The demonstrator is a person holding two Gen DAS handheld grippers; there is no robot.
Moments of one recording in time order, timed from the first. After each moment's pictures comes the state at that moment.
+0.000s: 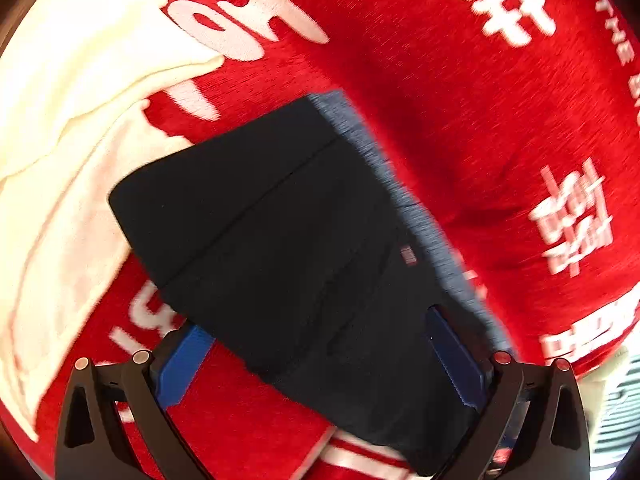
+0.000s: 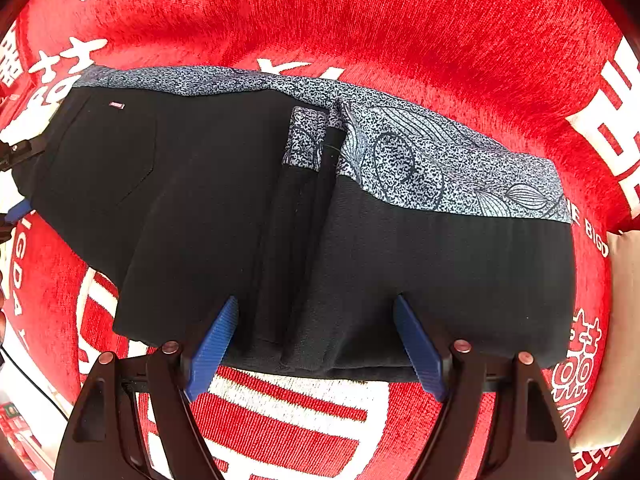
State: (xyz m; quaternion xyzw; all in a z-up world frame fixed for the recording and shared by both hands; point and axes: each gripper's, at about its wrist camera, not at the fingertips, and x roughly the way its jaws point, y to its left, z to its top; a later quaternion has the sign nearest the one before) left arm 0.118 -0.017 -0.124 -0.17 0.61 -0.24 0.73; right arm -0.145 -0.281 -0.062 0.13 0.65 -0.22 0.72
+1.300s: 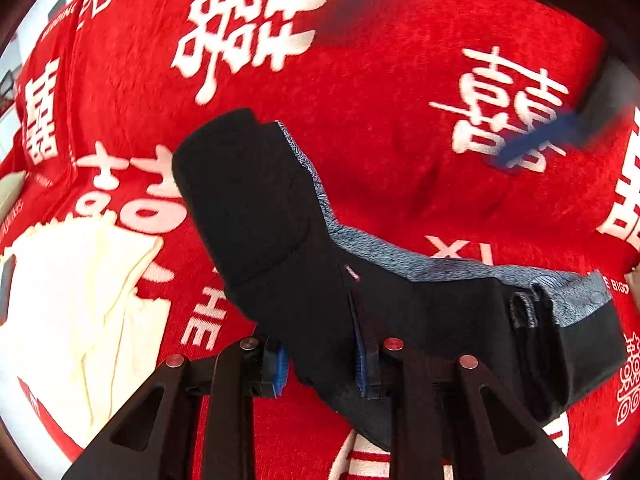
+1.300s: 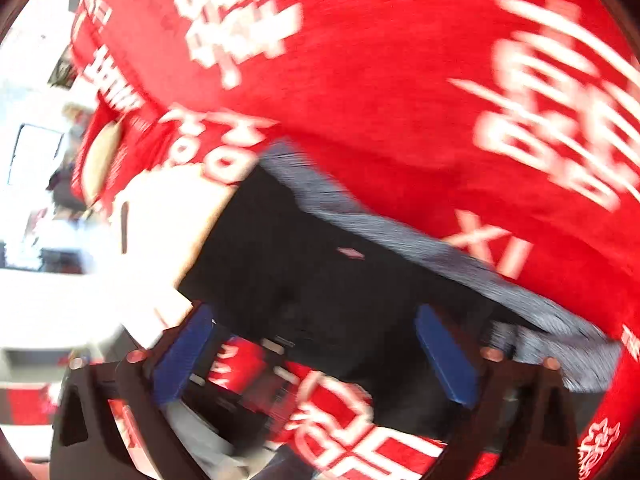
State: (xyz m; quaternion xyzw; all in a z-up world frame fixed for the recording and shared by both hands) left arm 0.049 -0.114 -0.037 0.14 0.44 -0.28 0.84; right arm 0.053 -0.258 0.059 0.27 0.63 0.02 0.73
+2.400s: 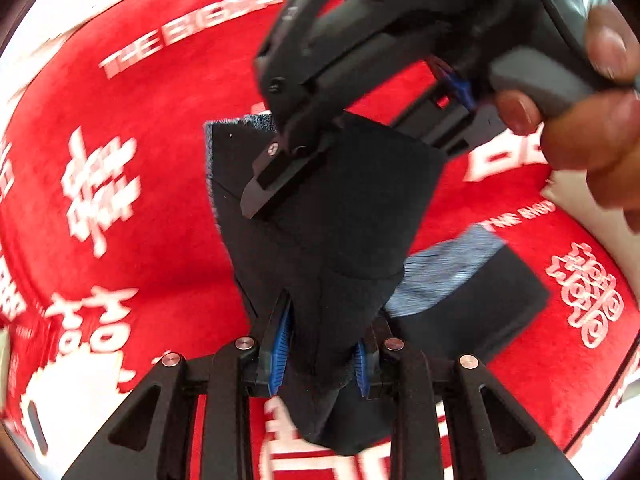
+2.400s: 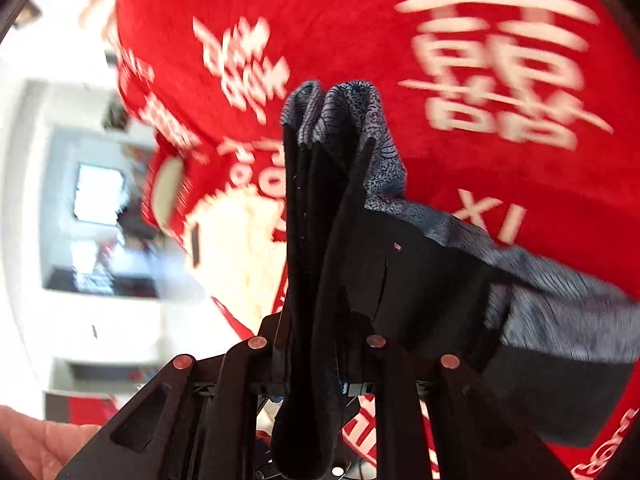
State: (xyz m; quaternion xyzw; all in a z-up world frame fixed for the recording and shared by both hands) left arm -0.095 -0.219 0.043 0.28 0.32 -0.45 0.78; right arm -0.066 -0.350 0.093 0.41 0.53 0.07 0.74
